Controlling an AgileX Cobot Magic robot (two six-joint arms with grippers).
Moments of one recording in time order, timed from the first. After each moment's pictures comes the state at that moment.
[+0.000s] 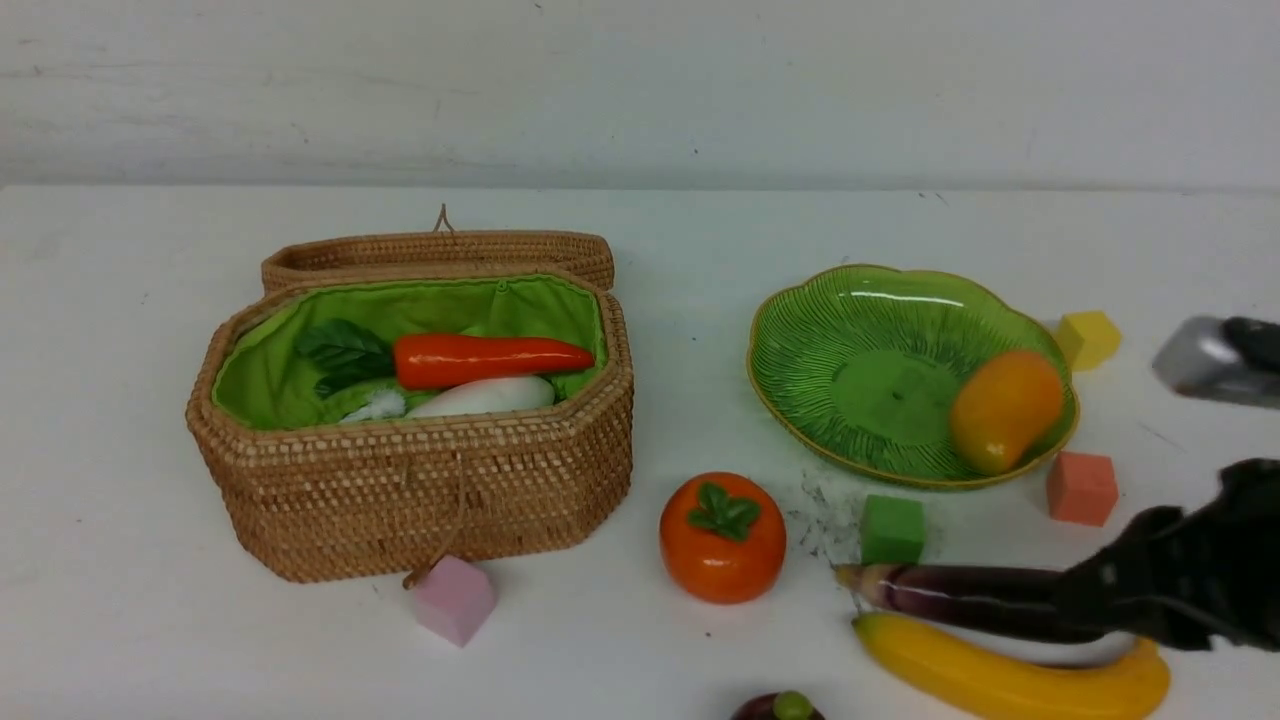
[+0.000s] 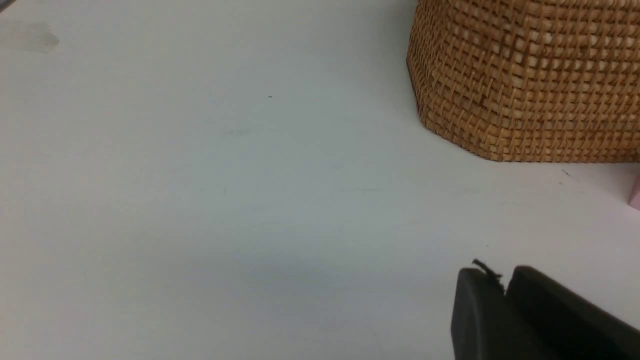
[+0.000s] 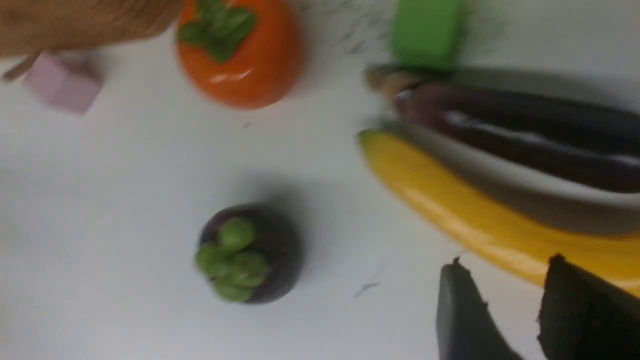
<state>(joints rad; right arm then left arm) 0.17 1.15 -0.75 0.62 0.79 -0.37 0.05 -0.01 0.03 0.06 0.40 -0.14</state>
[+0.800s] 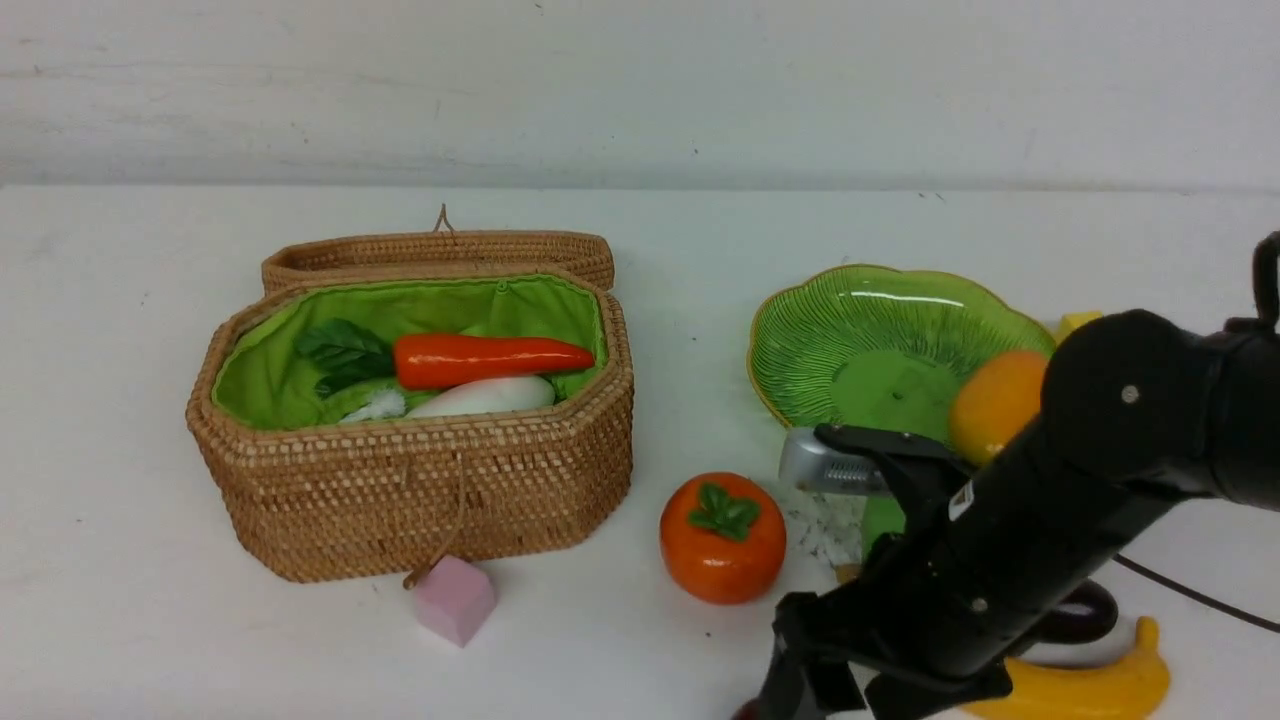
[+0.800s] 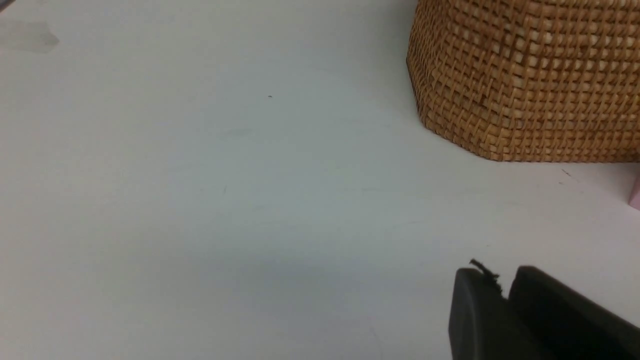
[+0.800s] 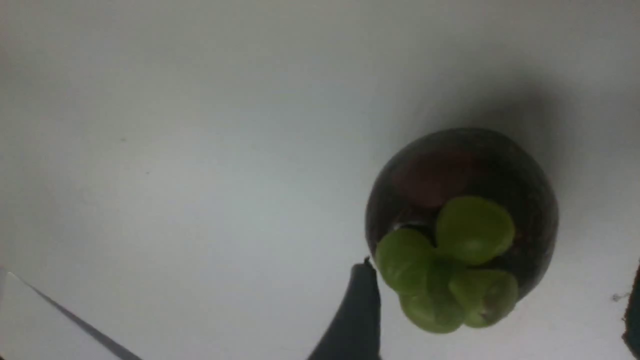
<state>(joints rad) 0.50 1.63 -0.98 0.58 0.83 -0.13 0.05 -0.01 0.03 0.06 0.40 -0.14</state>
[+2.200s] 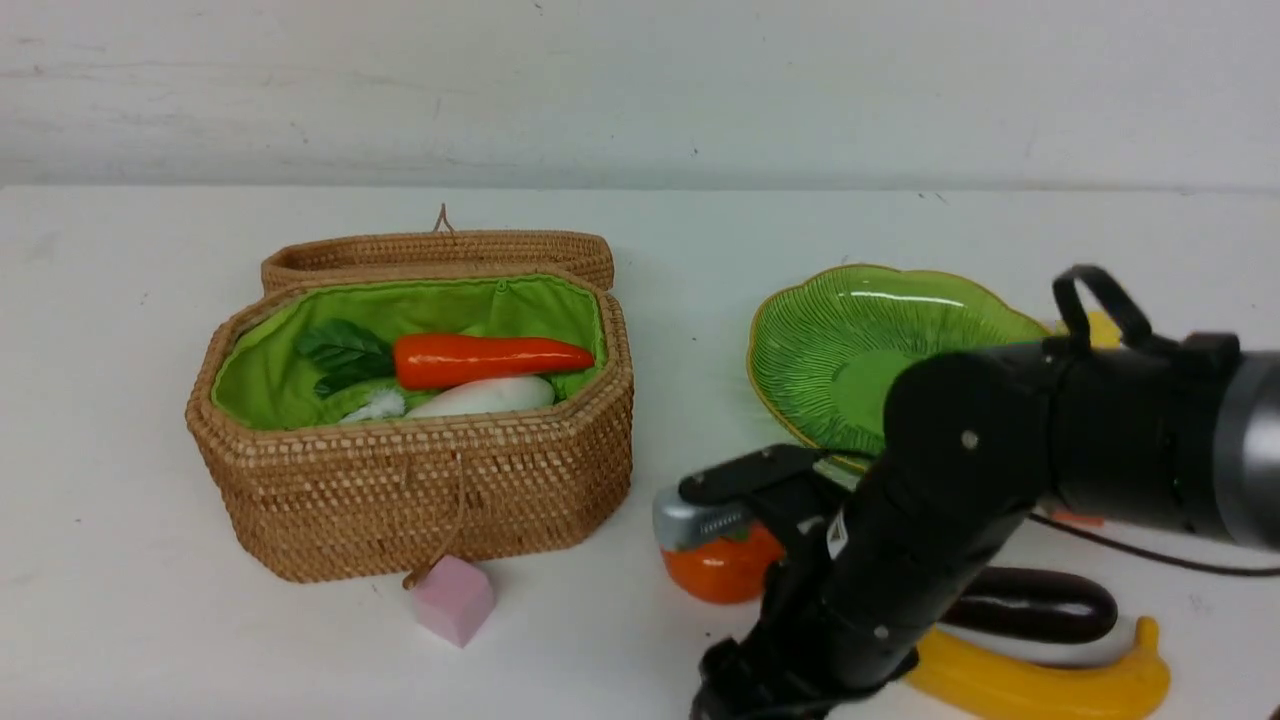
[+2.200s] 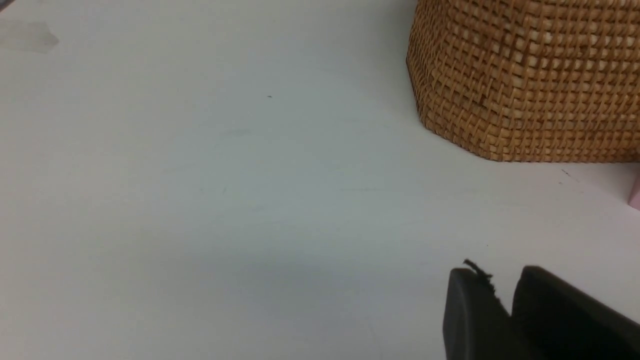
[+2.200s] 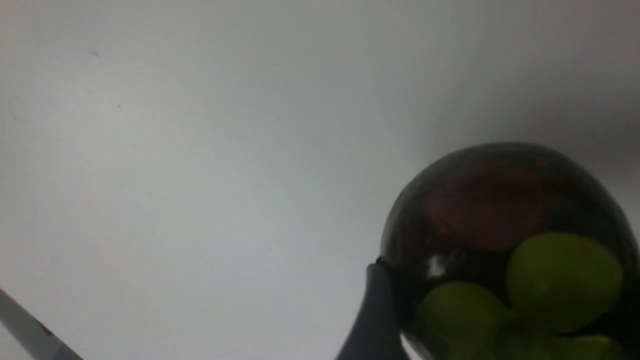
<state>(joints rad) 0.66 1.71 -1.13 0.38 0.85 -0.18 0.05 -0.01 0.03 0.06 0.40 -0.14</state>
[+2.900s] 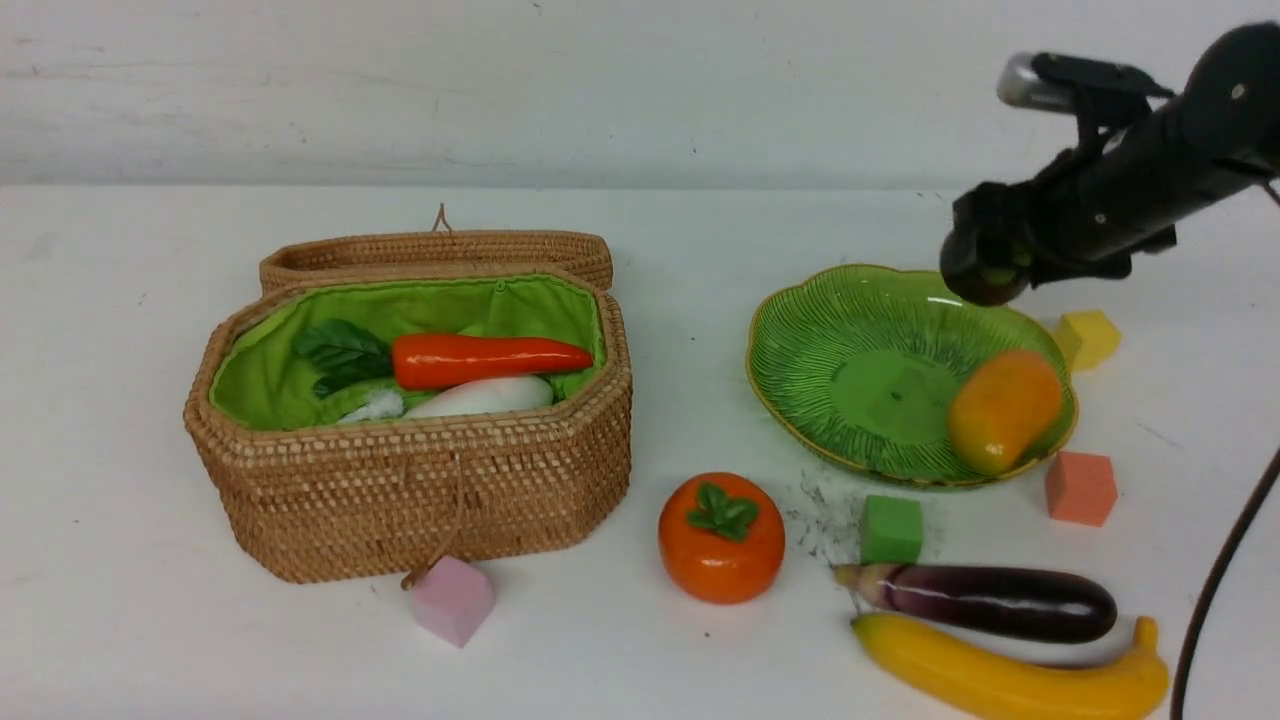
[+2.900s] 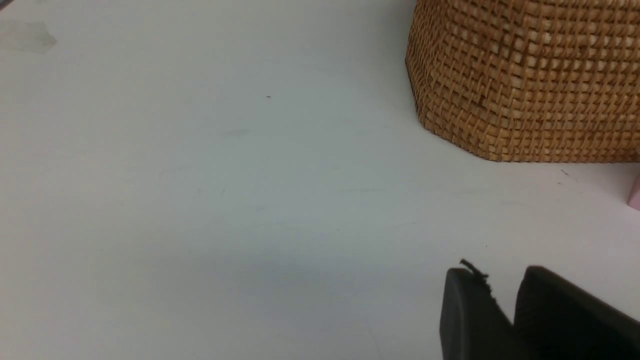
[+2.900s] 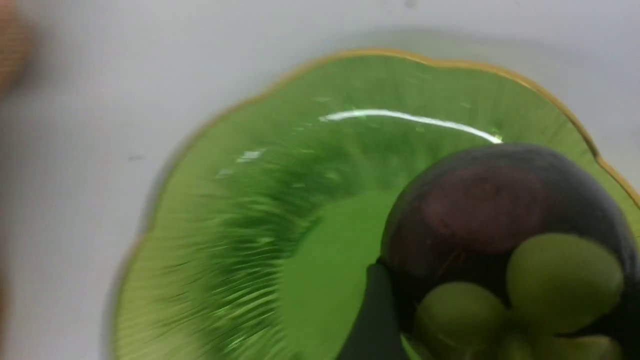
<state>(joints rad) 0.03 2.04 -1.69 0.34 0.64 -0.17 0.05 -0.01 0.03 0.06 0.40 -0.14</state>
